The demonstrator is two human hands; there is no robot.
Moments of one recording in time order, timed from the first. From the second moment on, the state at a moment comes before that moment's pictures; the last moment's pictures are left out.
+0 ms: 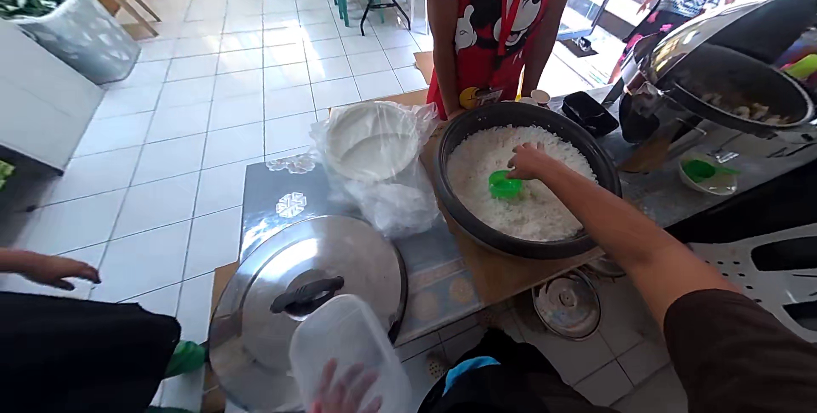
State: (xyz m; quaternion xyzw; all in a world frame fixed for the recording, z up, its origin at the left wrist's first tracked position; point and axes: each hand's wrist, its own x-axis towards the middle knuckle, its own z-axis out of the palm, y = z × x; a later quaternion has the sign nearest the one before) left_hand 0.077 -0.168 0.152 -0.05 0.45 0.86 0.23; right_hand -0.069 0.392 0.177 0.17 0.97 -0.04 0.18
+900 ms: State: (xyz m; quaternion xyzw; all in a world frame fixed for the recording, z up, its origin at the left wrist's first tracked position) left_hand 0.115 0.040 0.125 -0.16 0.47 0.86 0.13; right_hand 0.001 0.462 0.239 0.03 0.98 -0.12 0.18
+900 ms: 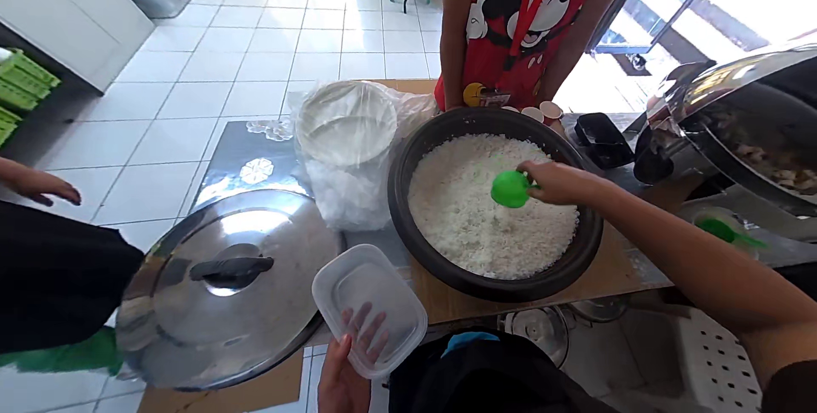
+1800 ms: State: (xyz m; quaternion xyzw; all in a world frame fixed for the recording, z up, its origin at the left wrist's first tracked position) left_hand 0.083 0.029 0.122 -0.10 0.45 0.88 0.14; right_hand 0.054 0.385 0.210 0.05 0.95 -0.08 0.29
